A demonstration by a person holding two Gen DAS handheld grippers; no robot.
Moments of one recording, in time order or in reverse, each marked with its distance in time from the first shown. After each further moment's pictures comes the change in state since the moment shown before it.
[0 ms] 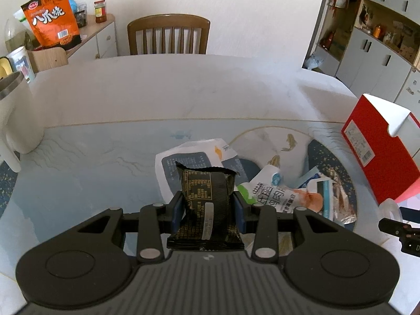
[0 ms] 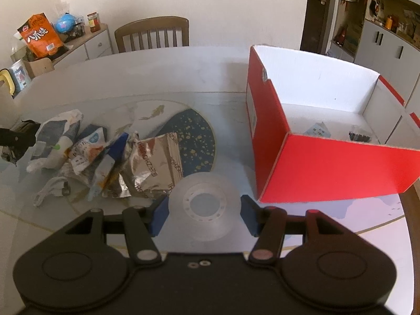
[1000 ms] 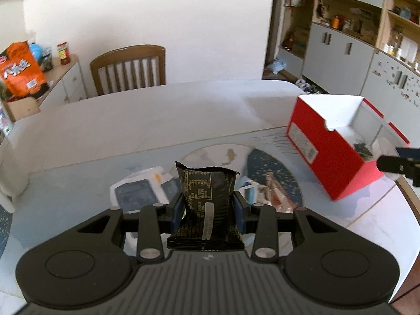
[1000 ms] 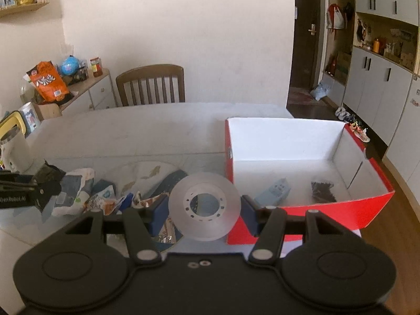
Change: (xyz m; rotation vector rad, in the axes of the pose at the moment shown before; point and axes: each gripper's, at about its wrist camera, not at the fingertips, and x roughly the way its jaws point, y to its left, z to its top) left arm -0.053 -0.077 0.005 0.171 -0.082 -0.078; right arm -0.085 -0.032 0.035 0.022 -0.179 0.012
